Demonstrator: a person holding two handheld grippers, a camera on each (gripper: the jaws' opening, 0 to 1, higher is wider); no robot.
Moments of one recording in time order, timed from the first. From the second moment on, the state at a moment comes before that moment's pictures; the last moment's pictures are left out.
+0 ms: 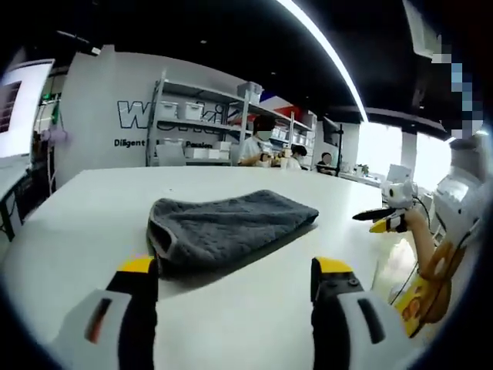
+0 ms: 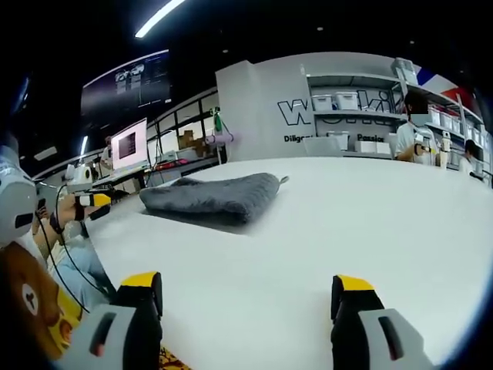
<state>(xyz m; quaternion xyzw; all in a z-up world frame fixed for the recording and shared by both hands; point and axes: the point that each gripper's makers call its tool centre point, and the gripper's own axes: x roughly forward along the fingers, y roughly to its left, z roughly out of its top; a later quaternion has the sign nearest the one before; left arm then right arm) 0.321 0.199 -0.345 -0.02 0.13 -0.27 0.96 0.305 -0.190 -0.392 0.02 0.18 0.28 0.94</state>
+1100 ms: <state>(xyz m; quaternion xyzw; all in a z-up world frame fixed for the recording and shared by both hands) 0.306 0.208 -0.354 -0.01 0.13 -0.25 0.96 0.328 -0.172 -0.344 0.05 0.16 0.38 0.91</state>
